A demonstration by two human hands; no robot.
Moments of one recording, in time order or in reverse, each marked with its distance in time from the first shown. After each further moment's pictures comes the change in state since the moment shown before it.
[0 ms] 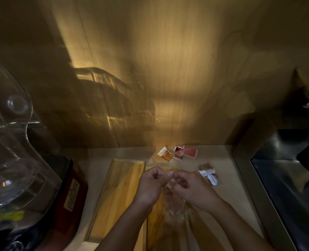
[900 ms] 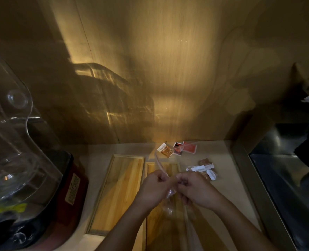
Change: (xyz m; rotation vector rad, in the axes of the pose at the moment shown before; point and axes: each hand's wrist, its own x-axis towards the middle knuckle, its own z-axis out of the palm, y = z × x) left_hand -0.016 -0.002 0.004 0.337 -0.082 -0.130; right_hand -0.014 0.003 -0.002 0.149 -0.143 0.111
